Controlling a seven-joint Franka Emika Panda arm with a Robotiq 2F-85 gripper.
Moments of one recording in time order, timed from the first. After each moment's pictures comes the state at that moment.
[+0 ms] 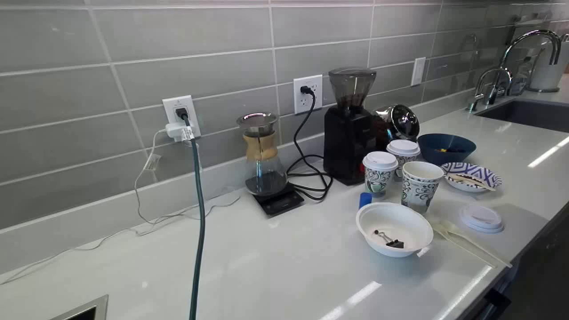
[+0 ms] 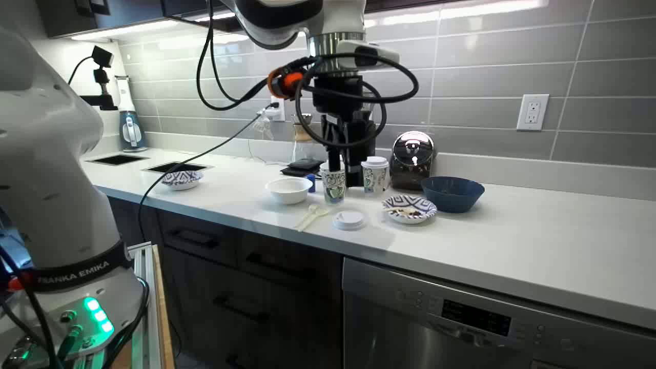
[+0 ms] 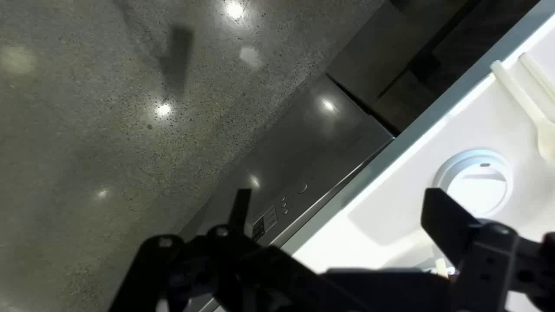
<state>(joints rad) -0.22 -0.31 -0.23 -2.48 -0.11 2.25 -0.07</state>
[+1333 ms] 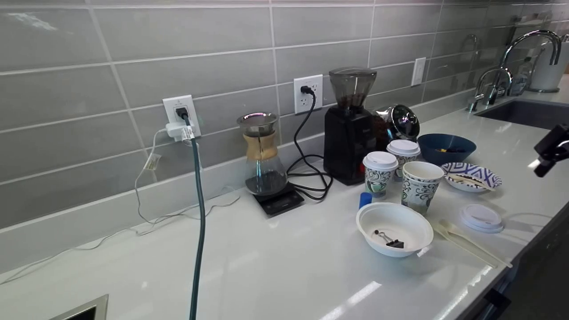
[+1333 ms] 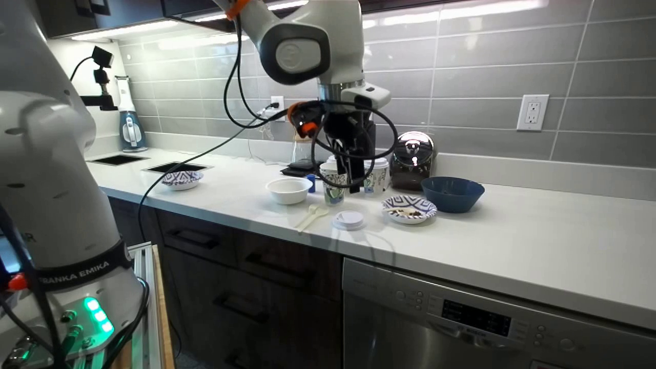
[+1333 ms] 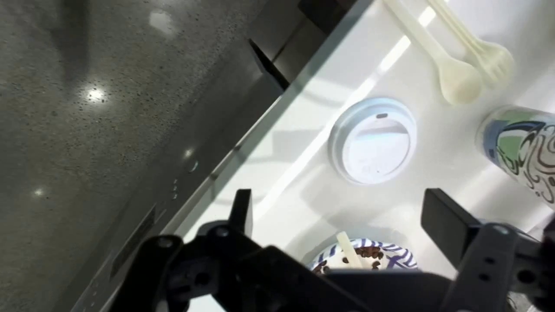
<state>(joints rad) -0.09 -0.12 -0.17 -2.48 0.18 2.50 -0.03</state>
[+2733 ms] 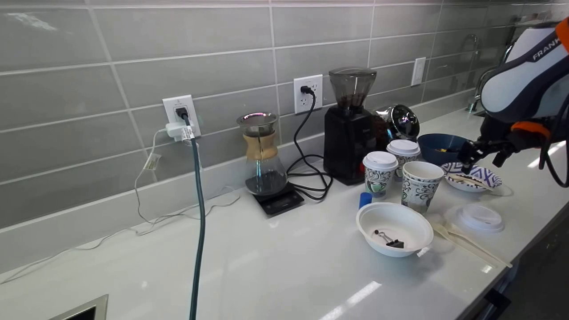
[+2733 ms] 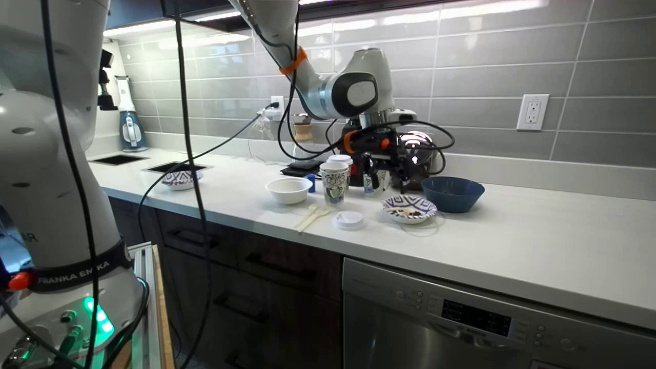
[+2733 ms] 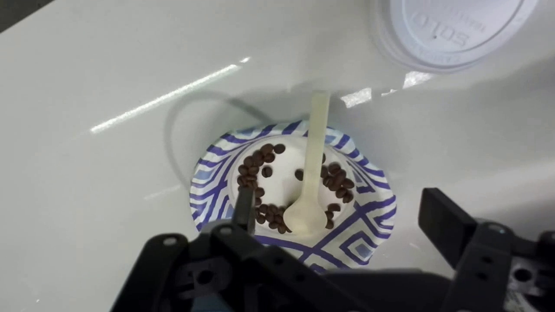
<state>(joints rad) -0.05 0.36 -0.06 -2.03 -0.11 2.62 -0.17</state>
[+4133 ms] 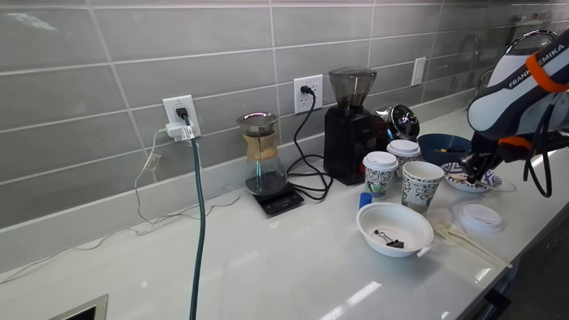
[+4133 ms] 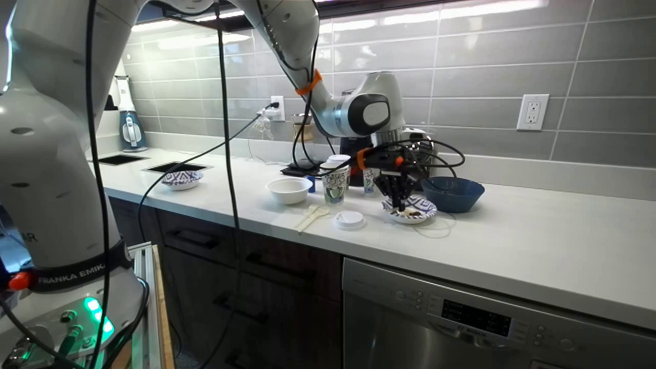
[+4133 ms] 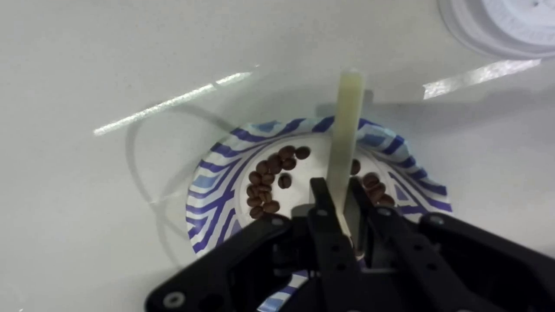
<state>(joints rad) -0.06 0.52 -0.07 -1.91 -0.16 2.62 -0.17</state>
